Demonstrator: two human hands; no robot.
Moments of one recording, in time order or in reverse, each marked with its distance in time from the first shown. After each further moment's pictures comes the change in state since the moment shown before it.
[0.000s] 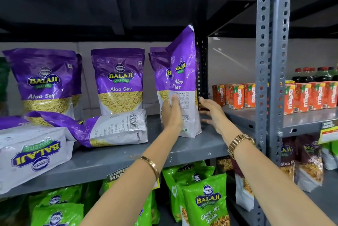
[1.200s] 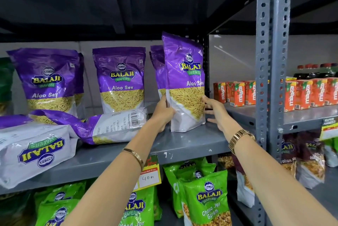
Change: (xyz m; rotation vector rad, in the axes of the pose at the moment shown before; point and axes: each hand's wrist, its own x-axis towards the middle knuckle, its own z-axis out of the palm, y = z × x) left_hand 0.031 -0.004 -0.033 0.128 -0.296 0.010; right_hand 0.000 -0.001 -0.004 0.006 0.037 0.088
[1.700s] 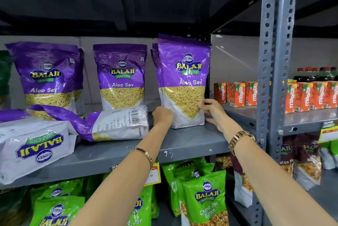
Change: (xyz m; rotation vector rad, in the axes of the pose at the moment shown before) left_hand -0.006 -0.010 0.007 0.319 0.282 -0.169; right_hand 0.001 0.004 0.002 -0.038 -0.058 0.006
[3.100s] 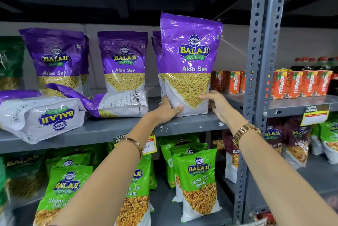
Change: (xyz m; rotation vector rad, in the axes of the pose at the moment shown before) left_hand -0.054 -0.014 -0.024 0.264 -0.483 0.194; right_hand -0.053 -0.006 -0.017 0.058 -0.099 -0.099
